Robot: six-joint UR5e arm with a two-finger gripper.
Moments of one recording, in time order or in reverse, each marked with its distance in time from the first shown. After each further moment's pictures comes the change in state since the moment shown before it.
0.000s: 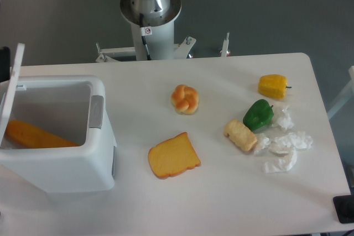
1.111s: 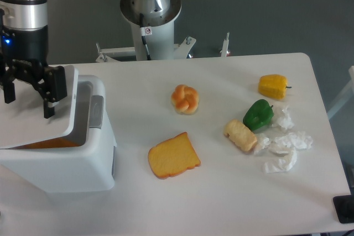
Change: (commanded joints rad) arm 0.118 0.008 -0.087 0.002 0.028 0.081
